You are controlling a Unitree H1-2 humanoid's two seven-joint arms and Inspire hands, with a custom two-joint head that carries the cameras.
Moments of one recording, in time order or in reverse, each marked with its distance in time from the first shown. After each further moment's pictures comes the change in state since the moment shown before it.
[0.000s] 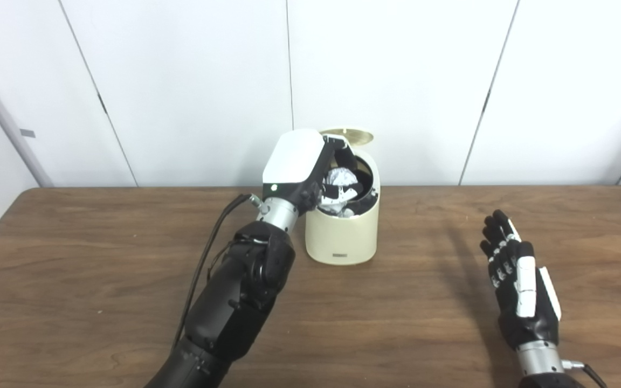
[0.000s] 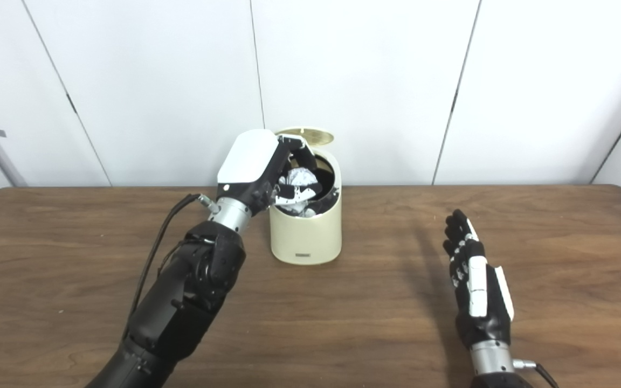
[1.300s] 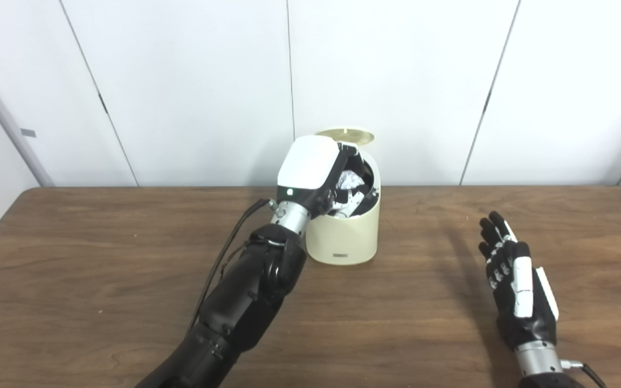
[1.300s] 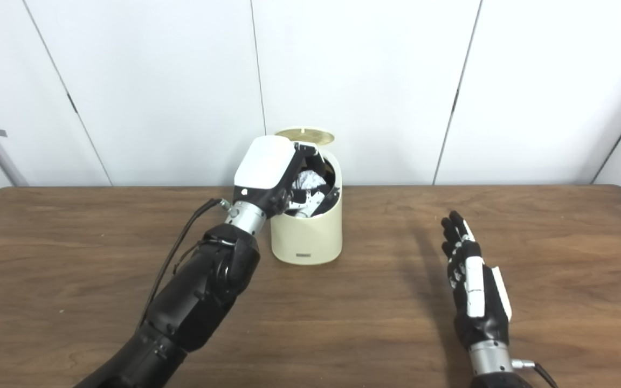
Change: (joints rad) left arm -0.046 -0.003 -0.069 0.197 0.040 -0.082 0.156; right arm 0.003 -0.007 0.008 -0.005 -0.002 0.019 0.002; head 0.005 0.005
